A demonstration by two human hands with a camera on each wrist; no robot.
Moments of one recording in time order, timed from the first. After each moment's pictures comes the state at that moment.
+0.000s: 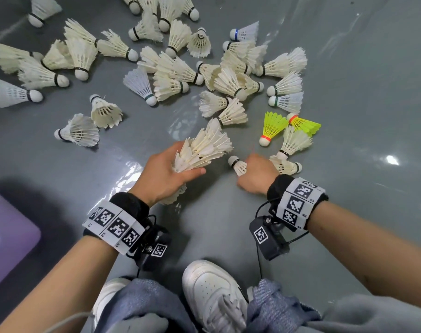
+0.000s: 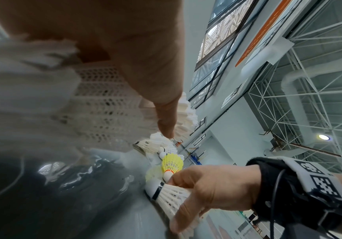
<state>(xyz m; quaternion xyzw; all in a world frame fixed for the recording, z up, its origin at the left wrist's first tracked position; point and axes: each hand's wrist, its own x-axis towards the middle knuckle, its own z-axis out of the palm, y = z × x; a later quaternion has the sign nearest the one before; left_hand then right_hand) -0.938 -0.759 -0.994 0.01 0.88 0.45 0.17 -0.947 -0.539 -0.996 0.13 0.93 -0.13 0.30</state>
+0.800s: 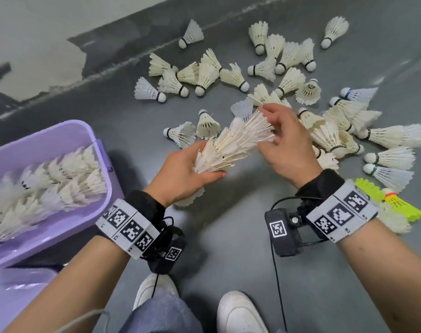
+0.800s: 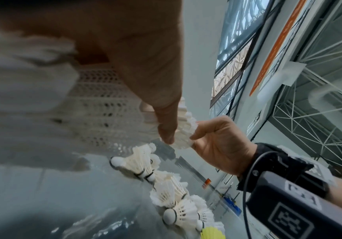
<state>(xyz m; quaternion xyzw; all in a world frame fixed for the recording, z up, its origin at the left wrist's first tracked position) -0.923 -0.860 -0.943 -0.12 0.89 0.43 0.06 -1.023 -0.671 -0.918 -0.18 0.85 -0.48 0.09</state>
